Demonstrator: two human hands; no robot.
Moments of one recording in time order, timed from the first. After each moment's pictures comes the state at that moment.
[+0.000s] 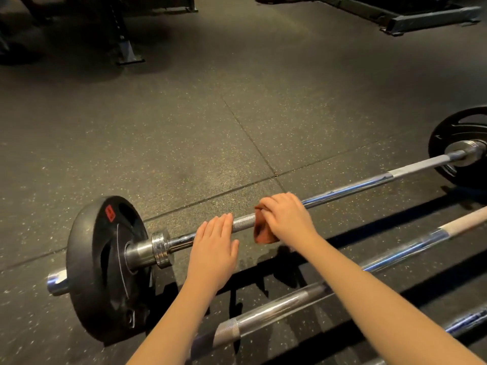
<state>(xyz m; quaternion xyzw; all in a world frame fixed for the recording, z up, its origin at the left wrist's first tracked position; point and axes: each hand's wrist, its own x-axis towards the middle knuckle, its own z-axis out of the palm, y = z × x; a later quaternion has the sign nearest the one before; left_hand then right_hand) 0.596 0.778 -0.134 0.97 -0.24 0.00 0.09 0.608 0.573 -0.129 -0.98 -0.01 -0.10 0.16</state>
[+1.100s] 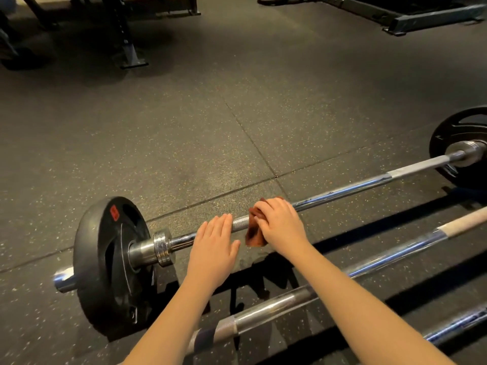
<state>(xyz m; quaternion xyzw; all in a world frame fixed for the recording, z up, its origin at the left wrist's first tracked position) 0.596 0.777 -0.122 0.97 -0.23 -0.04 0.09 0.597 0.594 -0.134 -0.97 0.01 -0.10 0.20</state>
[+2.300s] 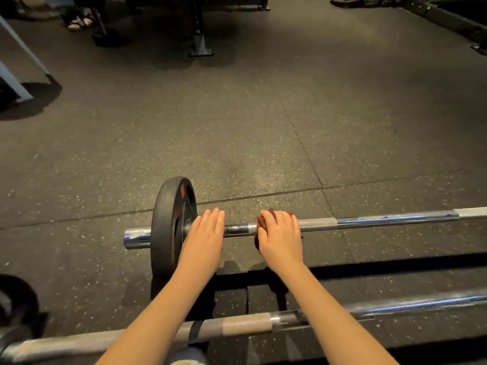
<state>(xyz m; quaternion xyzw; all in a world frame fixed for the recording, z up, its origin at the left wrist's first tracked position) 0.592 0.871 -0.099 0.99 -0.15 -0.03 -0.03 0.596 0.691 -0.124 -0.98 -0.02 -0.04 0.20</state>
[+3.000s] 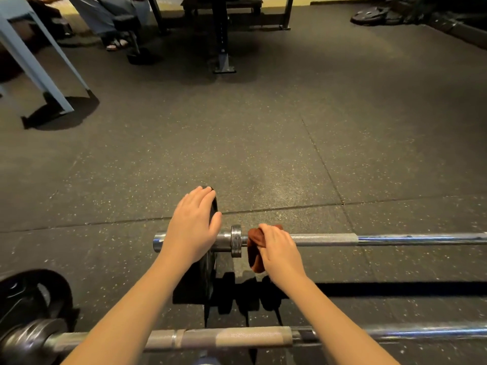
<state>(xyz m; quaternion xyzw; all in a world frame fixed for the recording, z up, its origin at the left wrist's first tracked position) 0.610 0.924 -0.034 0.98 -0.09 0.09 0.14 0.595 0.725 -0.105 -0.97 -0.10 0.04 0.24</state>
